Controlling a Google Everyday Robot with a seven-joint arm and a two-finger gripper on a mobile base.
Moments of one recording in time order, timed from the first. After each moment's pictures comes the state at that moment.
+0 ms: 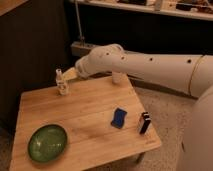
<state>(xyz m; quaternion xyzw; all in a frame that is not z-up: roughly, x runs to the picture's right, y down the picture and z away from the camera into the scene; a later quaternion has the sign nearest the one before) -0.124 -0.093 0.707 0.24 -0.20 -0.81 0.50</state>
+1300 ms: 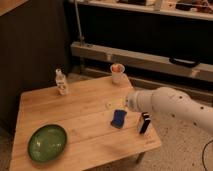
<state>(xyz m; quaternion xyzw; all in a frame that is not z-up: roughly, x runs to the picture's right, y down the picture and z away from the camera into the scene) 0.048 0.060 0.632 0.22 -0.19 -0.75 0.59</state>
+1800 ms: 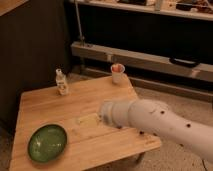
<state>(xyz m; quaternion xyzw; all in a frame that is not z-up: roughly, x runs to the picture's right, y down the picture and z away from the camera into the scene) -0.091 0.081 0.544 0.32 -0.22 -0.80 0.46</state>
